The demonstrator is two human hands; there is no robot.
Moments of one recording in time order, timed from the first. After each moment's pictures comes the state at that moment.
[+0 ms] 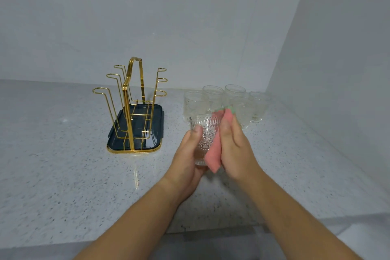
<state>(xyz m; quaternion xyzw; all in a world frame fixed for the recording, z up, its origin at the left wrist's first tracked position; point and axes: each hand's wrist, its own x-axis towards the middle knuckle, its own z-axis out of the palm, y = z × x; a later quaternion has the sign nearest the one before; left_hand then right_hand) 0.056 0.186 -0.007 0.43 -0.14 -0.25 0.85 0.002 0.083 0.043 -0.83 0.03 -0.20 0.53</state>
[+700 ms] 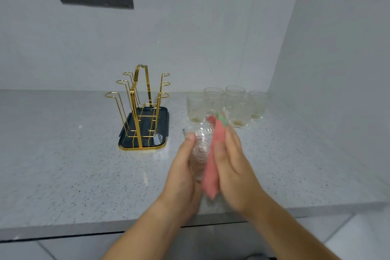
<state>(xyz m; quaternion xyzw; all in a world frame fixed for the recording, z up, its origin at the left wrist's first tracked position) -0.022 0.212 0.024 0.40 -0.10 -0.26 0.87 -0.066 0.102 0.041 -0.82 -0.05 -0.17 0.54</state>
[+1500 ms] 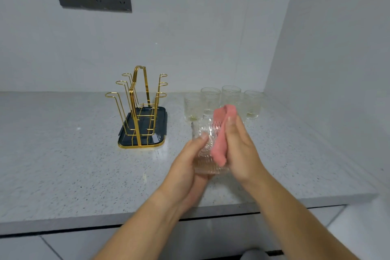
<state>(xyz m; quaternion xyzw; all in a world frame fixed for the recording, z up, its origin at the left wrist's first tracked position) -0.026 0.208 0.029 0.43 -0.14 -0.26 0.86 -0.060 0.090 0.062 -0.78 0.01 -0.18 0.60</state>
